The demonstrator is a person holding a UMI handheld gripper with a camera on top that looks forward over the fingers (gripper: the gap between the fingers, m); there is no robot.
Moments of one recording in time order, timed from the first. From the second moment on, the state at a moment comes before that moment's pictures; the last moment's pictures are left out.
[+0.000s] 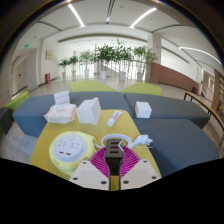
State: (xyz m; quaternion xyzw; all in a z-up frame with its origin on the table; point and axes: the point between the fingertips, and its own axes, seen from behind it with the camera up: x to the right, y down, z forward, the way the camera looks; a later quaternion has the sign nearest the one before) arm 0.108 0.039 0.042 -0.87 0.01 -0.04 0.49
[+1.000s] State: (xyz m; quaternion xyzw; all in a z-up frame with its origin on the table) arm 0.085 -0.123 0.135 -0.88 -0.02 -0.01 0.47
